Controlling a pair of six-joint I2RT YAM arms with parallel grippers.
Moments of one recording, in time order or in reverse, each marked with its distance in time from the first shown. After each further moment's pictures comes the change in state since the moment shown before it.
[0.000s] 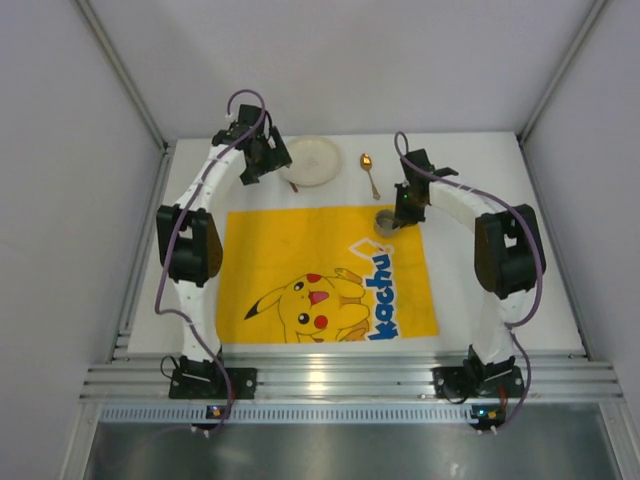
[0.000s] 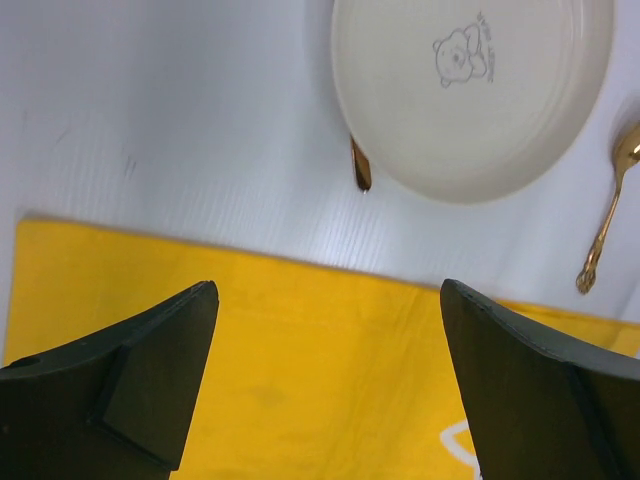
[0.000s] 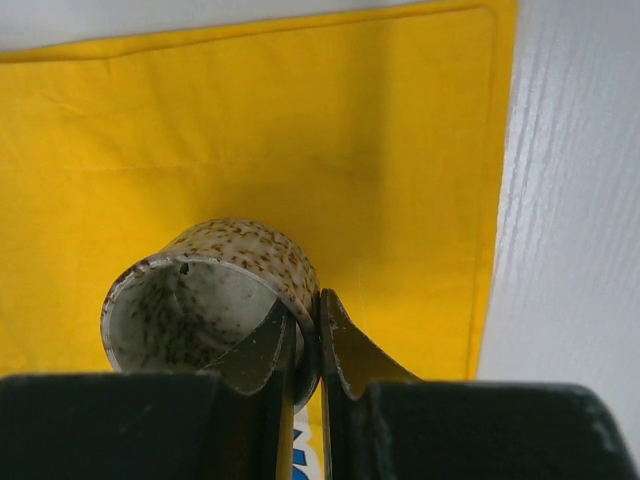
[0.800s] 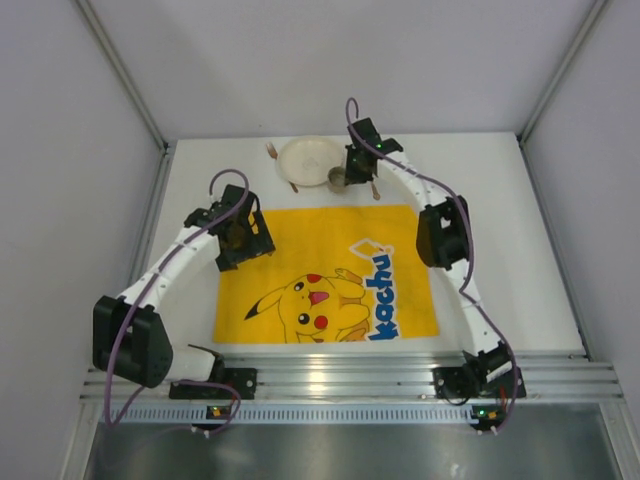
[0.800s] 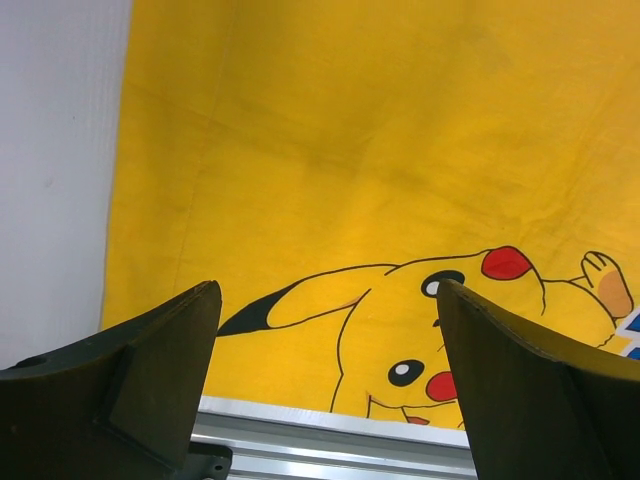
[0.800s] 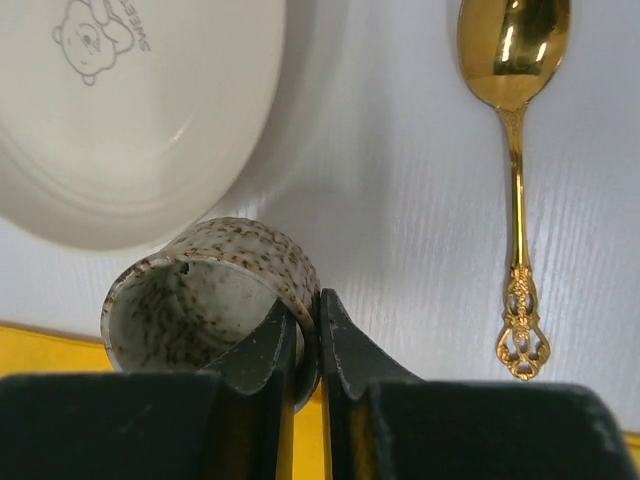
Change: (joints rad) left arm -0.097 -0.690 -0.866 -0.079 -0.056 -0.076; right arm 0.144 0.645 0.994 -0.125 0.058 0.066
